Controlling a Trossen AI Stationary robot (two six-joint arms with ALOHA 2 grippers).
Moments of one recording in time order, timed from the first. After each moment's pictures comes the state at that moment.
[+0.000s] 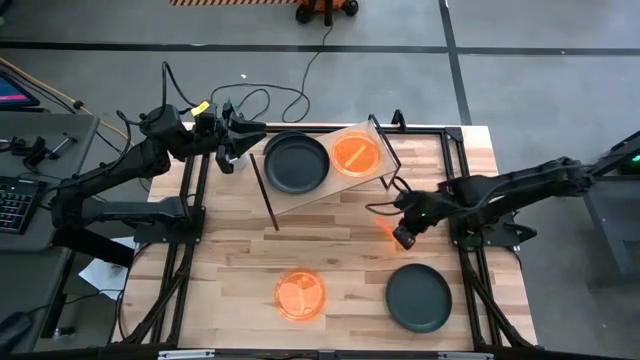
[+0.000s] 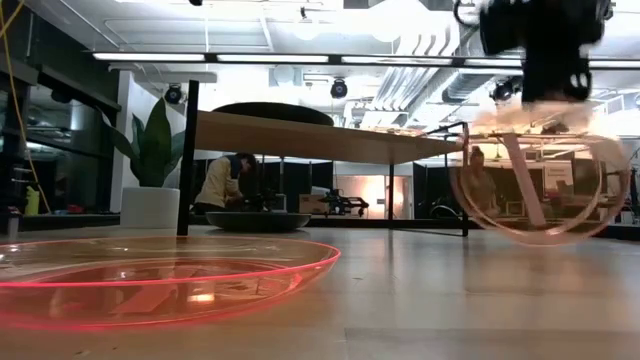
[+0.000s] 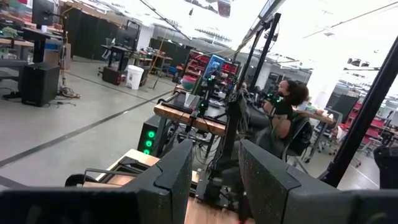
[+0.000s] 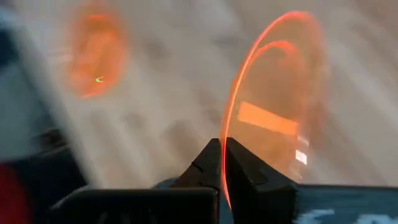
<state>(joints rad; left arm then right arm) 0.42 0.84 0.96 0.02 0.25 -0.31 0.17 1.05 0.85 -0.77 -0.09 0.90</state>
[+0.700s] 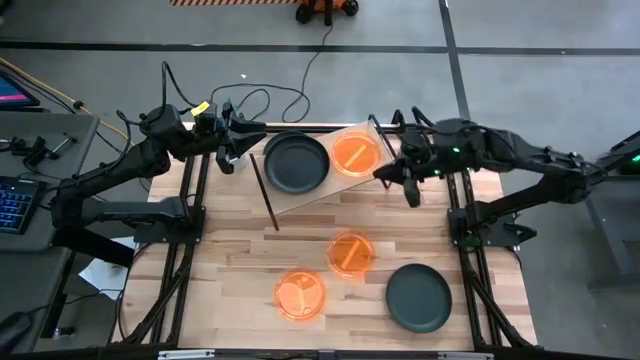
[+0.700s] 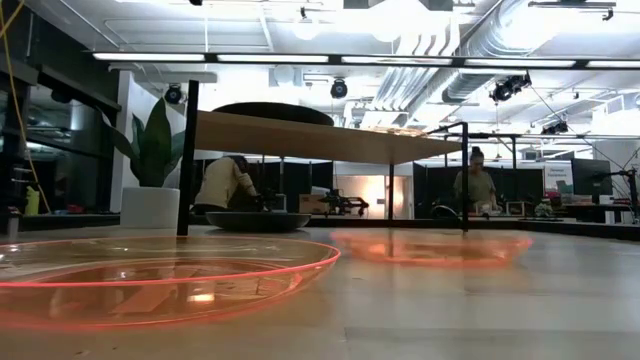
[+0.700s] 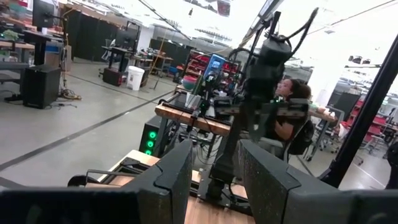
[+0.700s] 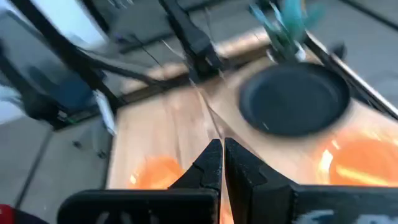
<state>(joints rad) 0.42 0.84 0.96 0.02 0.25 -0.30 -0.05 1.15 1.46 -0.78 -0.05 0.31</state>
